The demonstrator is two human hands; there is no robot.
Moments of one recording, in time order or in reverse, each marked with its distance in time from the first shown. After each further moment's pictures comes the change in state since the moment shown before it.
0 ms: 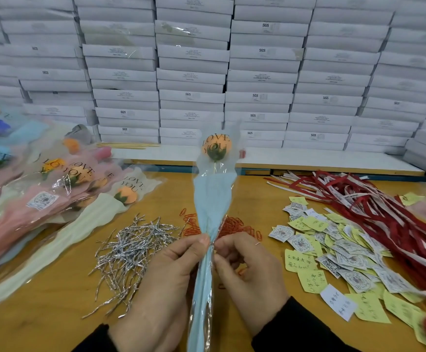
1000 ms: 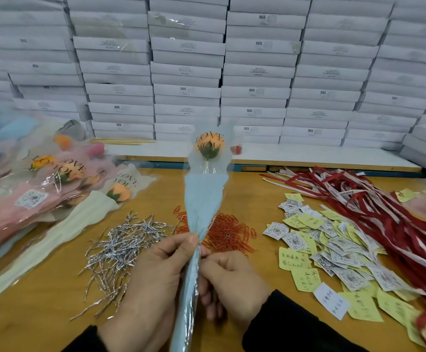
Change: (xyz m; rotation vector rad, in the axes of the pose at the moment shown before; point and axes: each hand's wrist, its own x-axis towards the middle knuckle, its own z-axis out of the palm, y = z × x) left_hand 0.007 -0.004 -0.003 0.034 0.019 0.024; right_hand 0.010 -0.012 0.000 0.477 -0.444 0.731
